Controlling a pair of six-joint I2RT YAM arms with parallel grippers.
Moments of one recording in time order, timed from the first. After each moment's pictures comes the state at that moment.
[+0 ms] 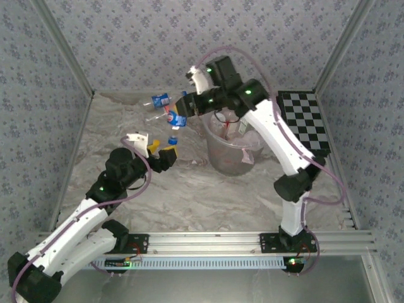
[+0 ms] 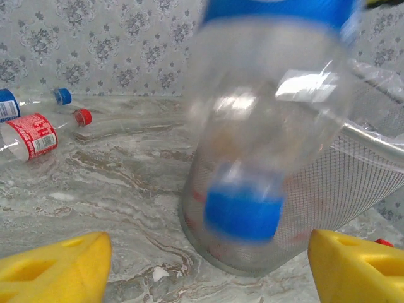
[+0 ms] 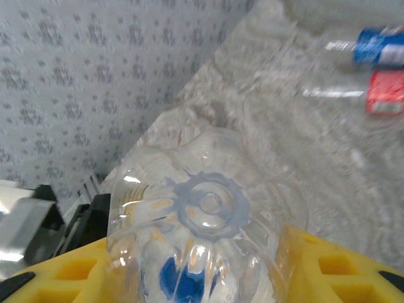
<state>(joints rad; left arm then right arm) -0.59 0.74 0.60 -0.04 0.08 -0.38 0.65 1.85 2.27 -1.02 -0.46 0.25</state>
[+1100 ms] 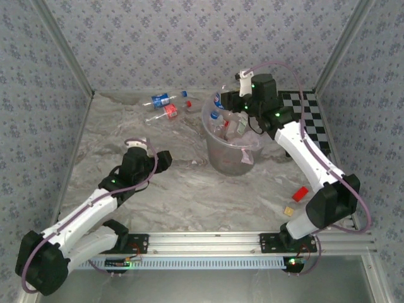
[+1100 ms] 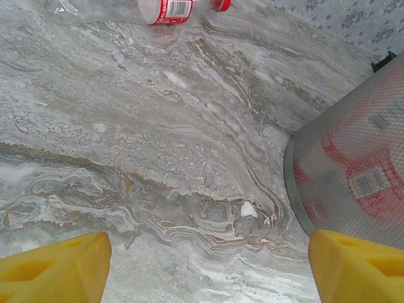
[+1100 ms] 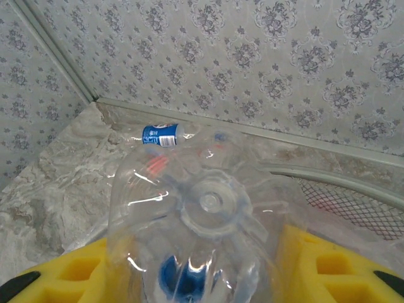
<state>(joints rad) -0.54 0.92 0.55 -0.18 -0.12 -0.66 0.42 1.52 1.48 -0.35 -0.14 0.16</state>
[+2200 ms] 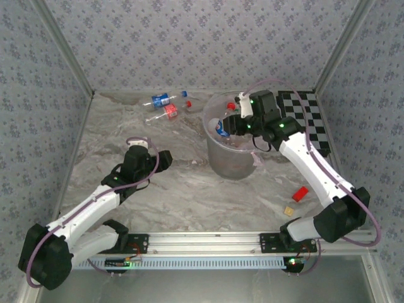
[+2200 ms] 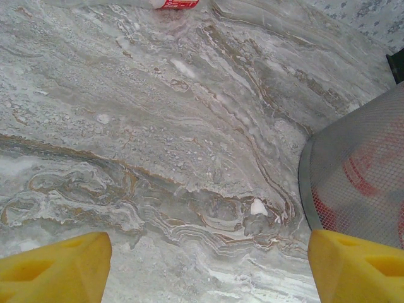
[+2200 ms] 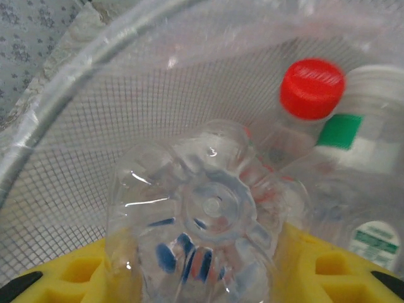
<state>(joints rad) -0.52 0.98 0.55 -0.15 -0.09 -0.66 0.46 1.40 1.37 -0.66 -0.20 0.21</state>
